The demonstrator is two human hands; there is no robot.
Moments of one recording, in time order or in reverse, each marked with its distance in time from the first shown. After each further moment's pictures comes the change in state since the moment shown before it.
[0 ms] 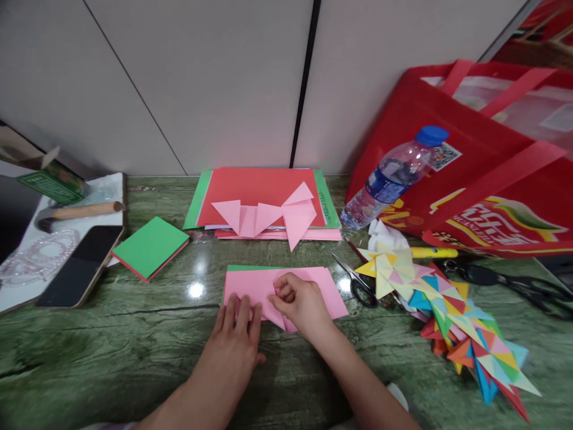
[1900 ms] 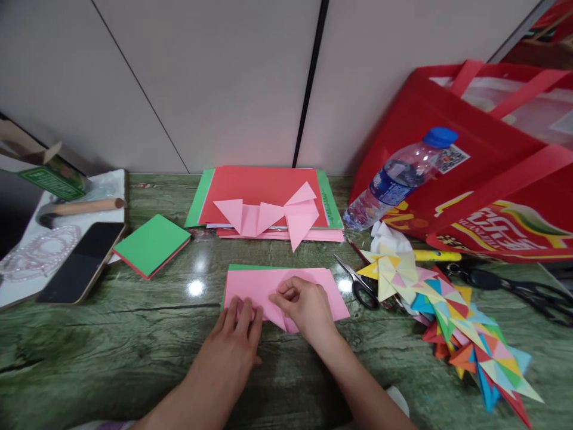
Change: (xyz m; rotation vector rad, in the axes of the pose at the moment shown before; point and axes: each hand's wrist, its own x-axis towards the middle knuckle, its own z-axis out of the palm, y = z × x) left_hand -0.002 -0.005 -0.006 0.033 0.027 0.075; right_hand -0.002 0.003 0.002 0.083 0.037 0.183
